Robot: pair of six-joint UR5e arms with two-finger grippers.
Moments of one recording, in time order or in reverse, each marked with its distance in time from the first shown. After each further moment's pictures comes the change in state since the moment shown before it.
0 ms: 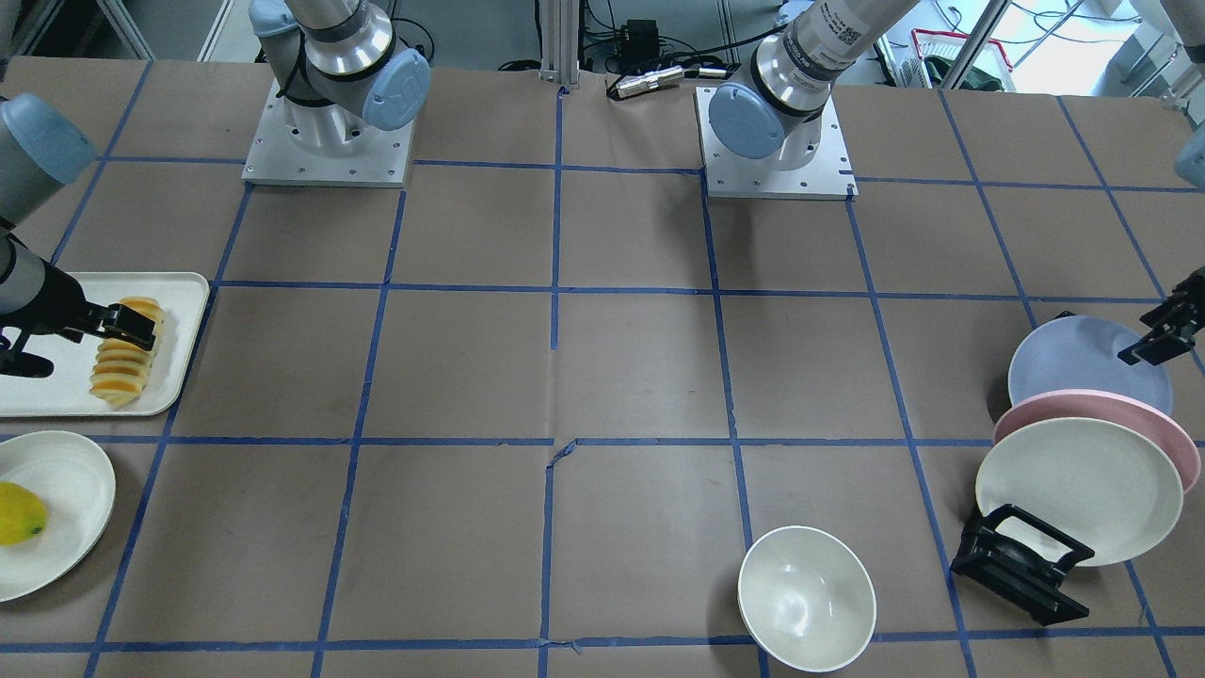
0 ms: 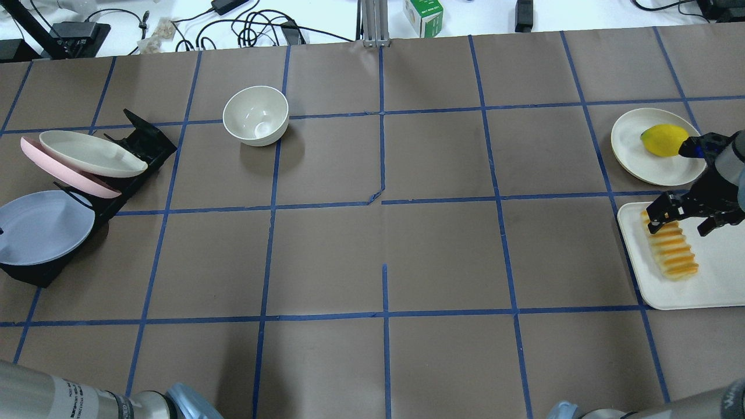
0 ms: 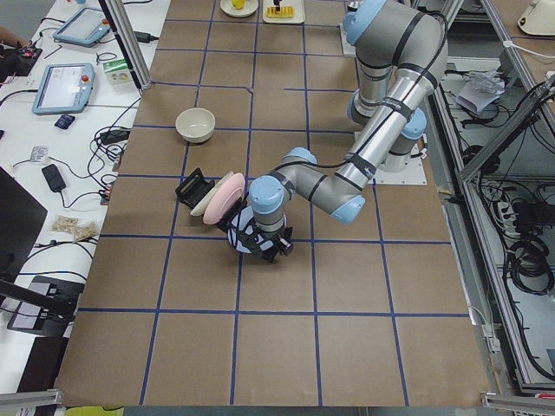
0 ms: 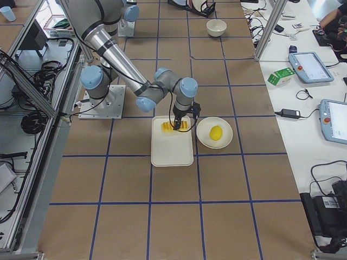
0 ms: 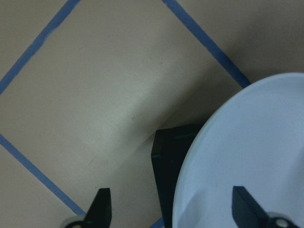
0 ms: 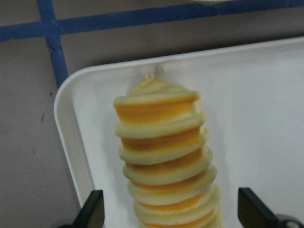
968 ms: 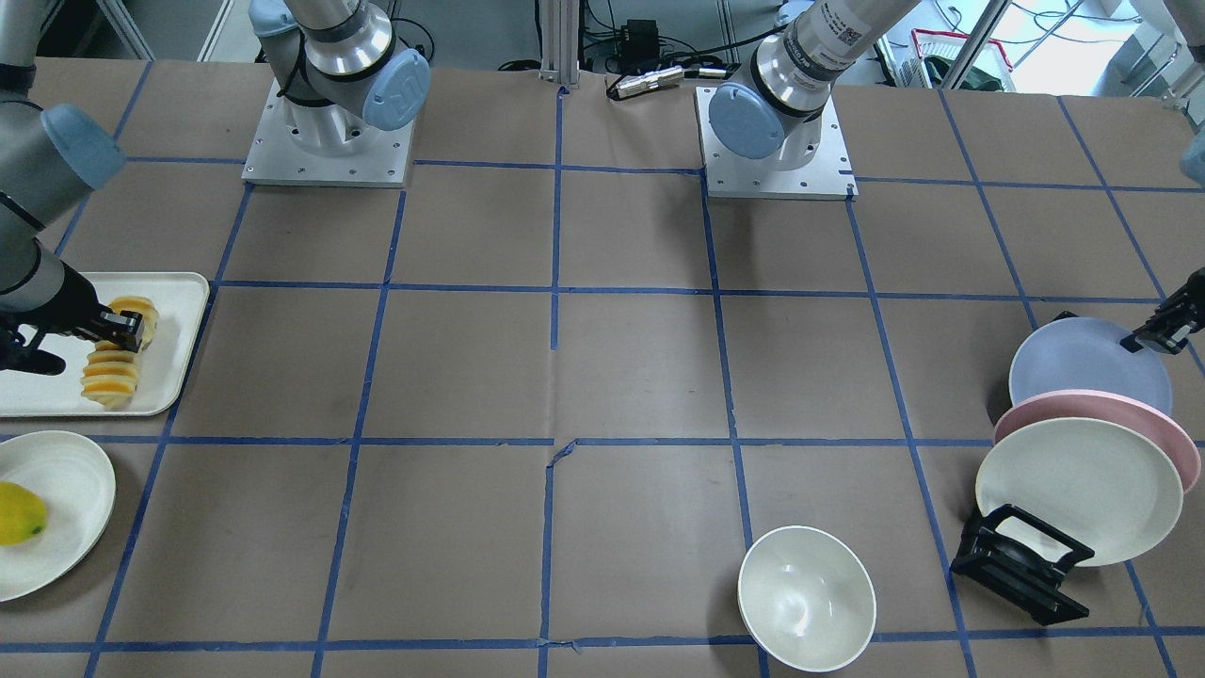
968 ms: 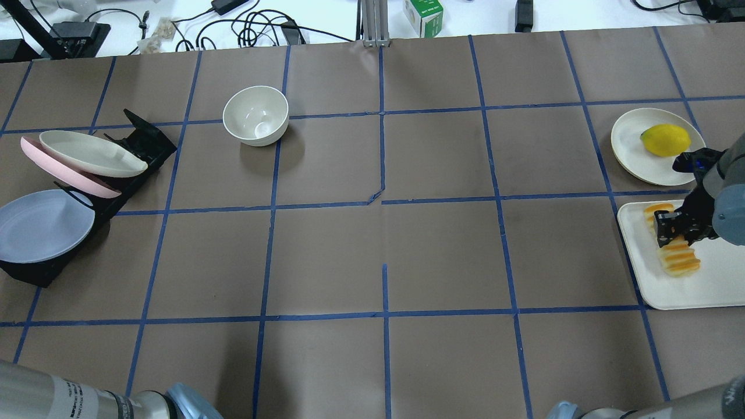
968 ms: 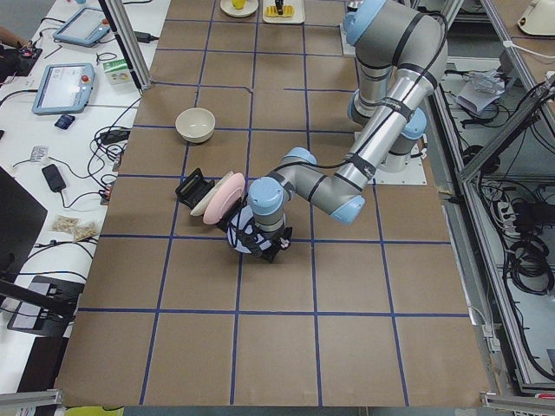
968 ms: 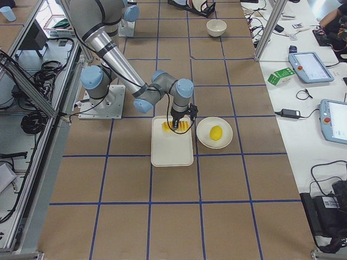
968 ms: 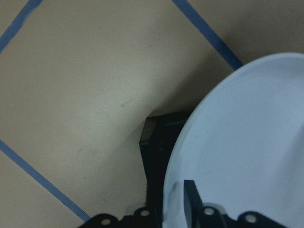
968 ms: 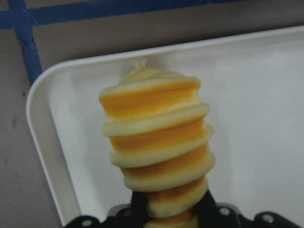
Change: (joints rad) left arm 0.000 -0.002 0.014 -0.021 -0.021 0.009; right arm 0.002 -0.023 0.056 -0.102 -0.024 0.012
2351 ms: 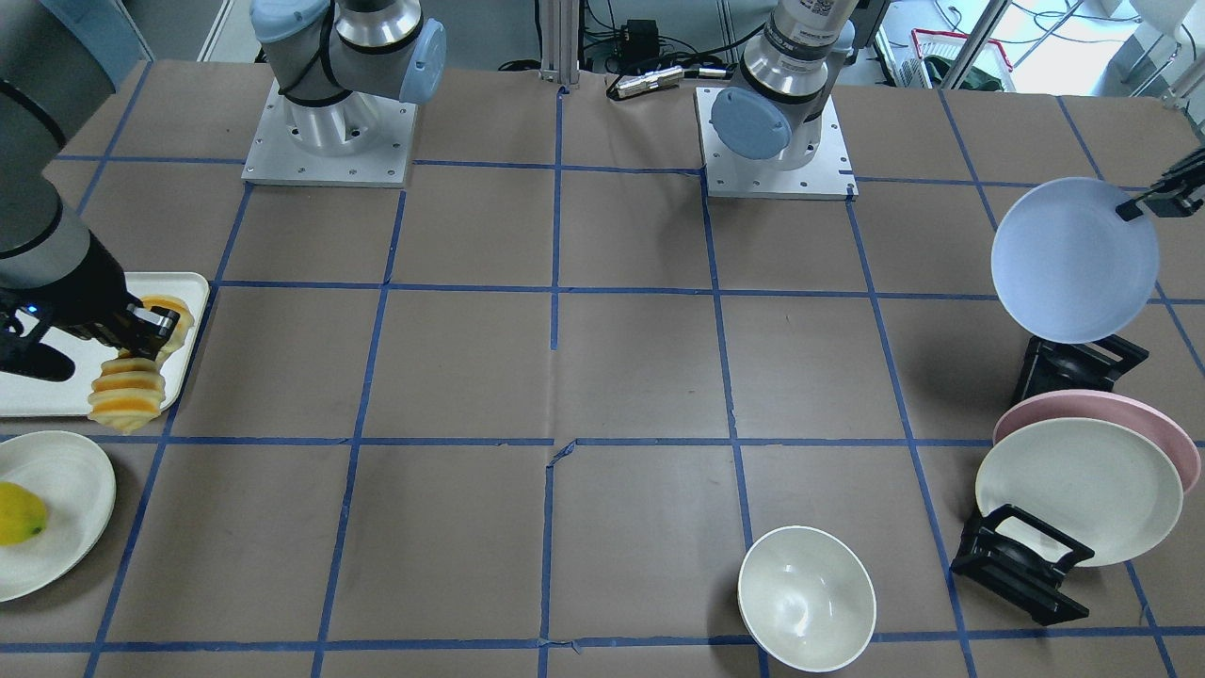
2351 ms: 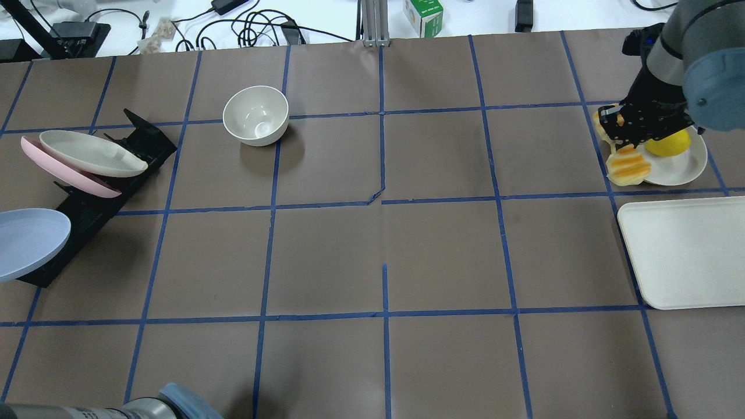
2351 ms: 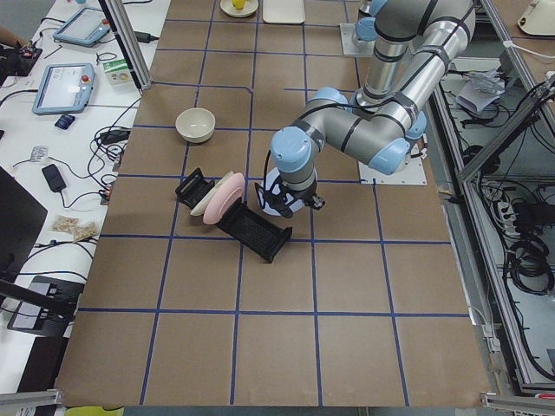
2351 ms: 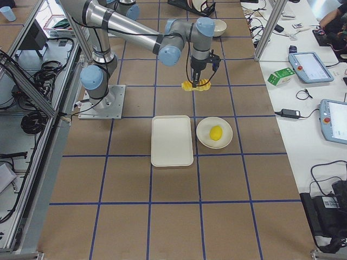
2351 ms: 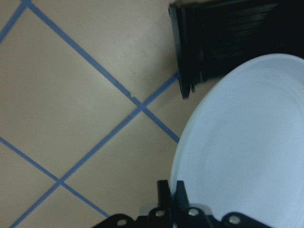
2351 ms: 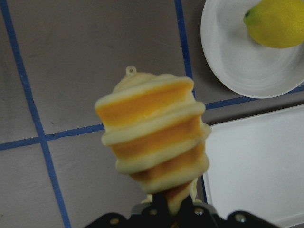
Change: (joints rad) left arm 0.018 0.300 0.070 -0.631 0.019 0.012; right arm 0.392 -0.093 -0.383 0.430 0.016 0.440
